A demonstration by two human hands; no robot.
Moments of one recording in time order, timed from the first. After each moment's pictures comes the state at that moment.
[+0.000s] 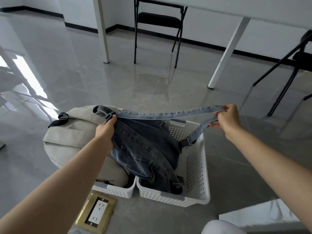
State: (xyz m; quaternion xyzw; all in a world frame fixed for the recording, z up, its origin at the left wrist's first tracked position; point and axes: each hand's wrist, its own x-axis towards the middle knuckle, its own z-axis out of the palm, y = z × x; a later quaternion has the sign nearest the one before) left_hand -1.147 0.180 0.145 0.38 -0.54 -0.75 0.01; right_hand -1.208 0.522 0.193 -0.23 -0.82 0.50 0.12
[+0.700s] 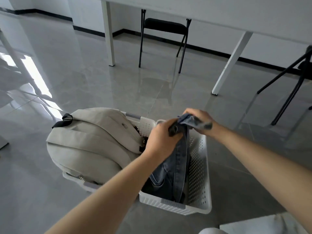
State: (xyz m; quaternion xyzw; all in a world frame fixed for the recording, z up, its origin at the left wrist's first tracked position) left_hand -1.119 0.305 0.191 -0.02 -0.86 -0.50 0.06; right_hand -1.225 0.463 0.194 0.15 -0.95 0.27 0.00
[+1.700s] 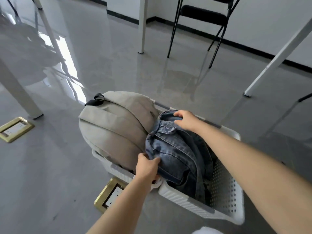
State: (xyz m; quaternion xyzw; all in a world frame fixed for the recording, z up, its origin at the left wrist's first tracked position) left_hand -1.061 0.216 0.054 0.42 -0.59 -0.68 -0.10; right_hand -1.257 0.316 0.100 0.13 -0.95 0.22 -0.17
